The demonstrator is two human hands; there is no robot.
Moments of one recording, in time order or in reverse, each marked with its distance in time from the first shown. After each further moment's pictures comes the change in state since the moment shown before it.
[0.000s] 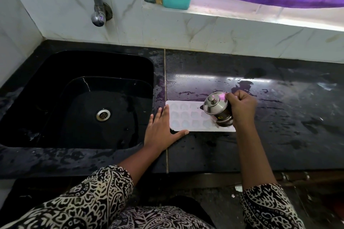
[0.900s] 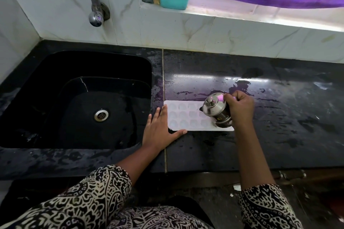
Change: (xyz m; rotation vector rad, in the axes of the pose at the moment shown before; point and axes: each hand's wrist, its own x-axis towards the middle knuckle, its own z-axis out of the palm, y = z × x) left_hand 0.000 -0.001 0.002 0.007 0.007 0.003; right_hand -0.002 0.000 -0.005 -0.073 -0.001 -0.055
